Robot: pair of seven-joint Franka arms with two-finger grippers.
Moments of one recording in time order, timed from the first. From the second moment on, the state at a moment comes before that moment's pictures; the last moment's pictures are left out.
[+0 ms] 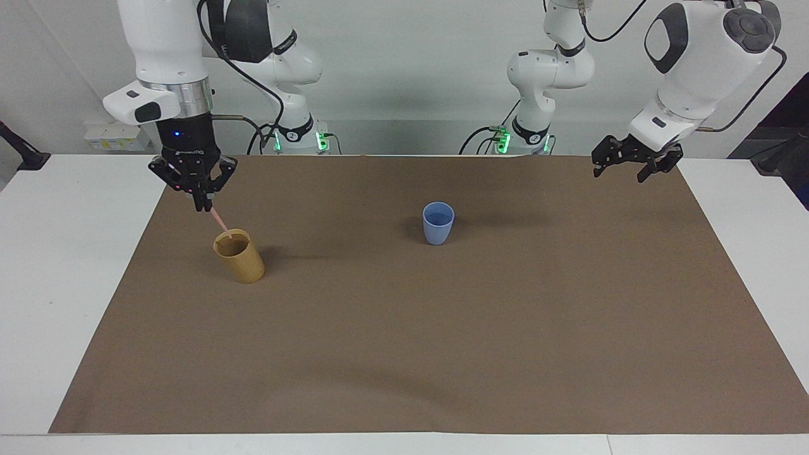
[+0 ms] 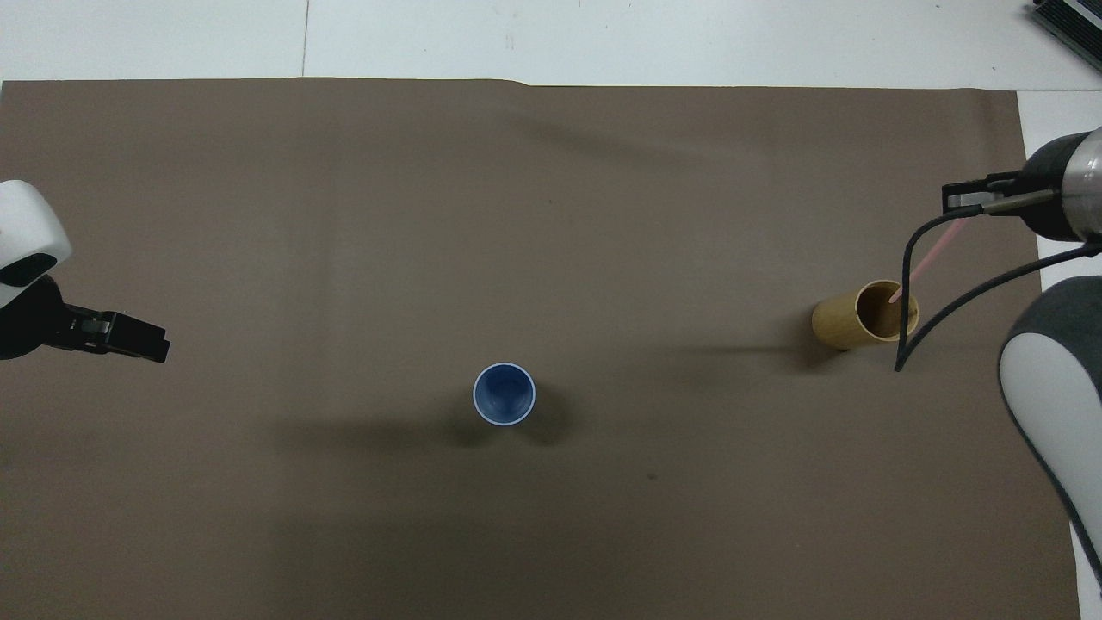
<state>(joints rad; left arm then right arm) -0.08 -0.09 0.03 -1.79 -0.02 1.58 0.14 -0.02 0.00 0.11 -1.63 -0.14 1.93 0.00</state>
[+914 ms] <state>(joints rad) -0.08 -0.09 0.03 -1.78 -0.02 1.58 0.14 0.01 -0.01 0.32 -1.62 0.13 1.92 0.48</state>
